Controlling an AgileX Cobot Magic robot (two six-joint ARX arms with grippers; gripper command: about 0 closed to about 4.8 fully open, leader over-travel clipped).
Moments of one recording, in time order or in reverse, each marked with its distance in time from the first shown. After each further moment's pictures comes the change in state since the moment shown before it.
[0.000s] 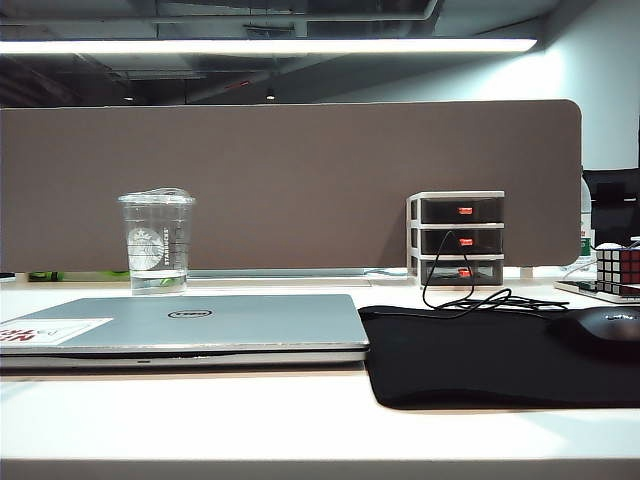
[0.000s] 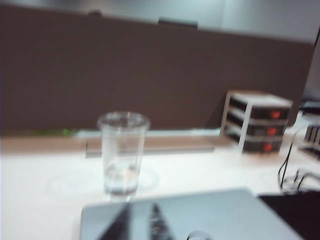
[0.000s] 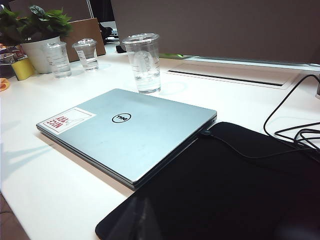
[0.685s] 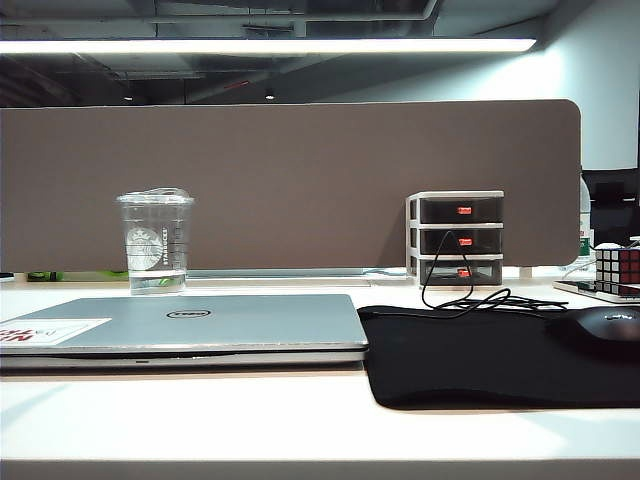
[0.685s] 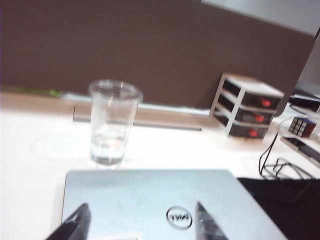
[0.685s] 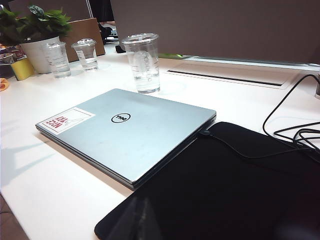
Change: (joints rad) left arm 0.000 0.000 0.100 -0.224 0.011 -0.108; right arm 0.000 0.000 0.000 0.000 0.000 0.000
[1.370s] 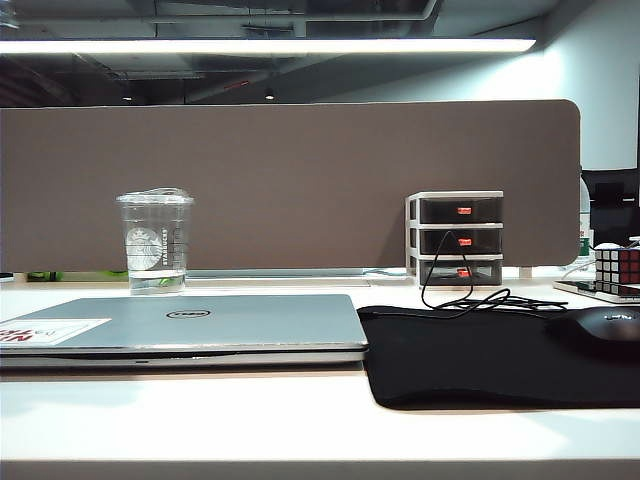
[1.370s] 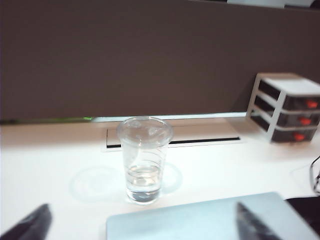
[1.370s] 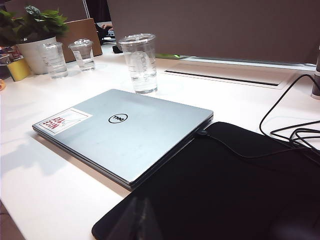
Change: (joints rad) left arm 0.000 0.576 0.311 0.185 -0.068 0.193; right arm 0.000 0.000 0.000 0.000 0.011 0.000
